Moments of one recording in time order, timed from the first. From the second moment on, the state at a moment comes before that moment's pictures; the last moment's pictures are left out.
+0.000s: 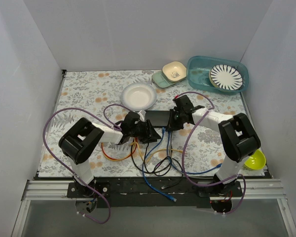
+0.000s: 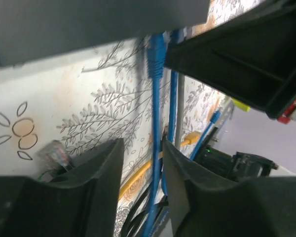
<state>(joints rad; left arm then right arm) -0.66 1.79 0.69 0.47 0.48 -1.05 0.51 1.75 1.01 -0.29 -0.27 0.61</state>
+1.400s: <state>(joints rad) -0.56 2.01 1.19 0.16 0.46 -0.93 0.32 1.66 0.57 0.38 -0.47 0.85</state>
